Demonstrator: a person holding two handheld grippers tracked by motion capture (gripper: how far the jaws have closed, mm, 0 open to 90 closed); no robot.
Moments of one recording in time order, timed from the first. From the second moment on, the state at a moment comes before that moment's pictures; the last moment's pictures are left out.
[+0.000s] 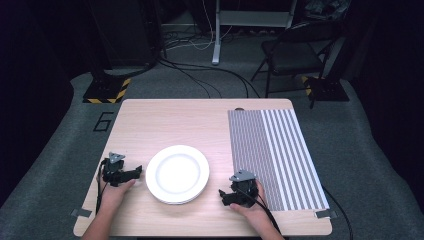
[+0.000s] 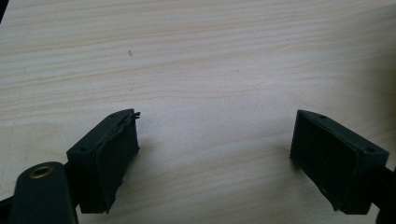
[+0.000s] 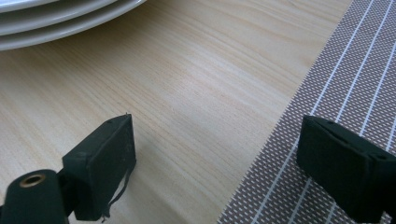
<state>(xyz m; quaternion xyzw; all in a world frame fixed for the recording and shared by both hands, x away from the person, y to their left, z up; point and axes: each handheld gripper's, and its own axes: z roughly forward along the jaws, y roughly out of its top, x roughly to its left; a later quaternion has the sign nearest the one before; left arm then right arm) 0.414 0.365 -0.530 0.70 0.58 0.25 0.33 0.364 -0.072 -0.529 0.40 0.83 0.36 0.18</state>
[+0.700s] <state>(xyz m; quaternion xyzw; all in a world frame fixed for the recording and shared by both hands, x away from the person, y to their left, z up) 0.413 0.352 -0.486 0.69 0.60 0.22 0.33 0.373 -0.078 -0.488 0.41 0.81 0.36 0.20</state>
